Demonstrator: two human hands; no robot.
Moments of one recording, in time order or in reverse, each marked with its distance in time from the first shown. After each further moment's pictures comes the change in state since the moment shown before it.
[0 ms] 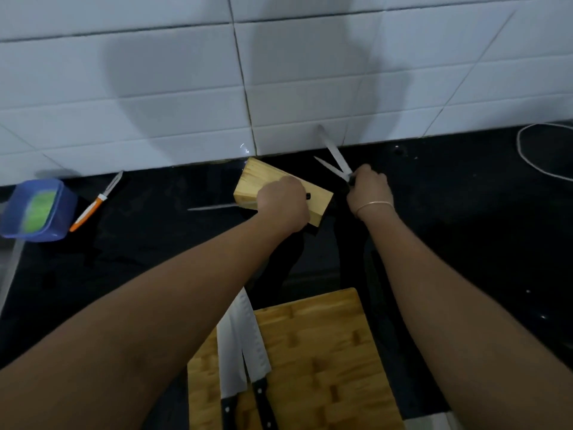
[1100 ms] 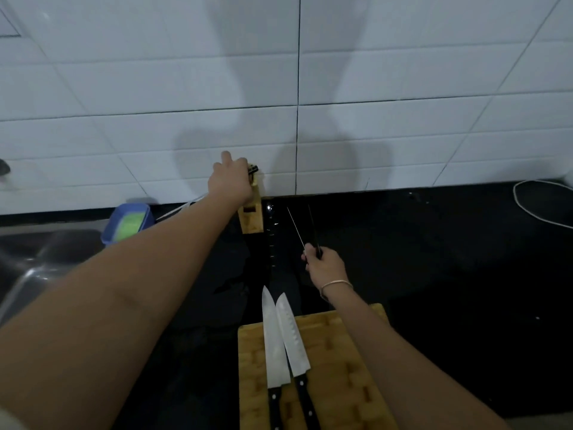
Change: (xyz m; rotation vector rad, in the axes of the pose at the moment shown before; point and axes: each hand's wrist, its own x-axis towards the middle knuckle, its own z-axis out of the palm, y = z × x) left_hand -0.050 -0.174 -0.106 -0.115 0.230 -0.313; right_hand -0.183 -0.133 0.021 0.725 -0.254 0.101
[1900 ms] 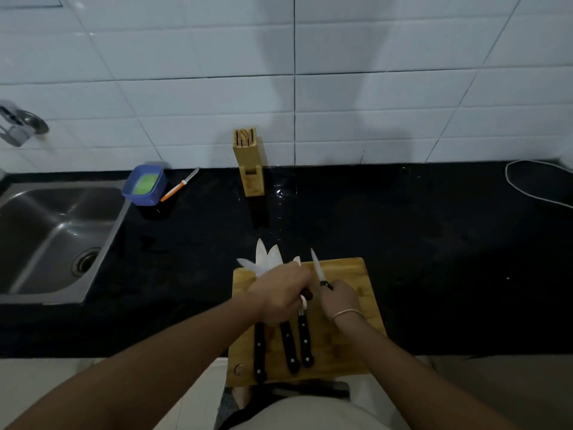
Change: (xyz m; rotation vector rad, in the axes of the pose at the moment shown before) left_hand -0.281 0.047 0.116 -0.212 -0.304 0.726; right_hand -0.124 0.103 -0.043 -0.267 -0.103 0.224
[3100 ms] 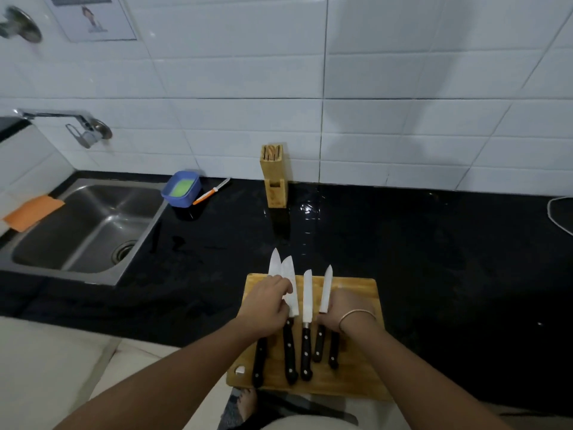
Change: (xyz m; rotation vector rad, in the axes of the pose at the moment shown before) left_hand -0.037 -0.013 0.018 -0.049 0.290 -0.482; right_hand 0.024 -0.024 -0.012 -0.808 -0.154 -0.306
